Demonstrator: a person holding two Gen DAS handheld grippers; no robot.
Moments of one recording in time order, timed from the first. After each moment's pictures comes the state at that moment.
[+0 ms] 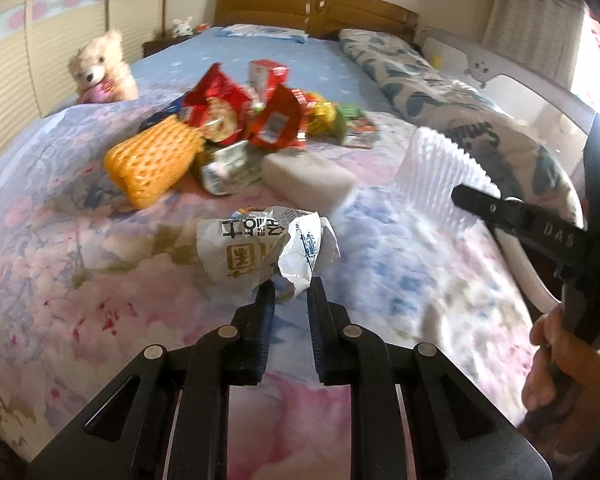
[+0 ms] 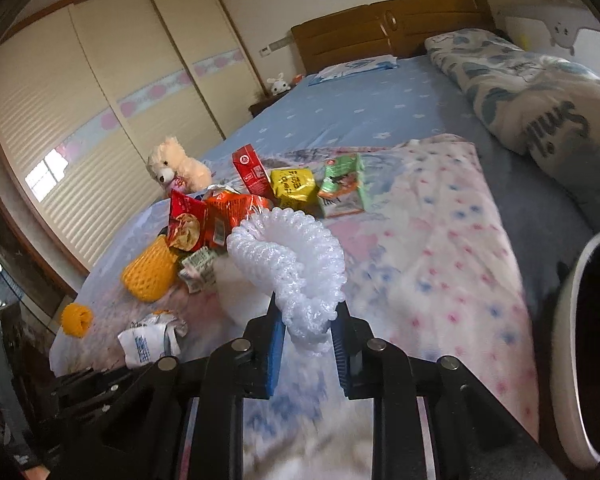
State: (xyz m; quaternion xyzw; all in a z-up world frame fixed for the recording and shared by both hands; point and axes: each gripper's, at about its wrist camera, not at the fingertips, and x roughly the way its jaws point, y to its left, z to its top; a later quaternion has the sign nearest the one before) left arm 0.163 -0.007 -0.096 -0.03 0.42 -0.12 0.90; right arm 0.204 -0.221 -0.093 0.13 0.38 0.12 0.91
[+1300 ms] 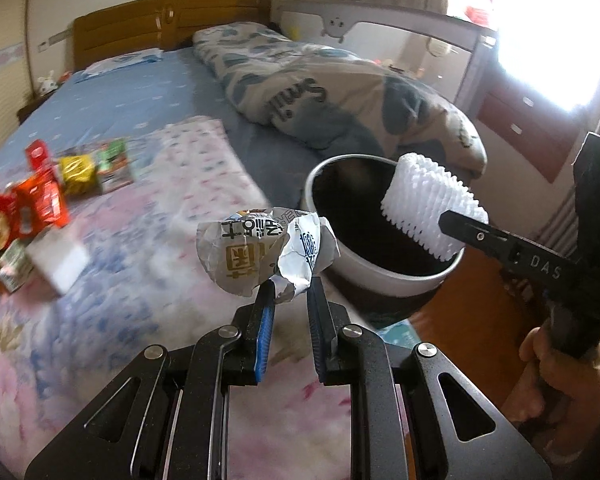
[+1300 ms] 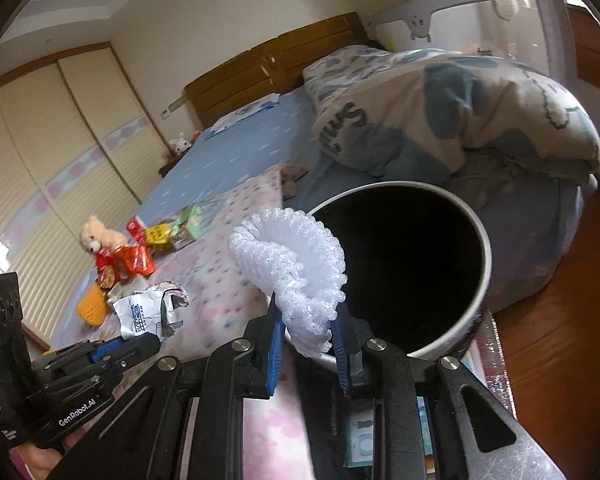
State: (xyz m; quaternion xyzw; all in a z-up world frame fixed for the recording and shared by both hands) left arm 0.136 -0.206 -0.063 0.07 0.39 -0.32 0.86; right arm 0.072 -0.392 -0.067 0.20 0.34 -0.06 0.92
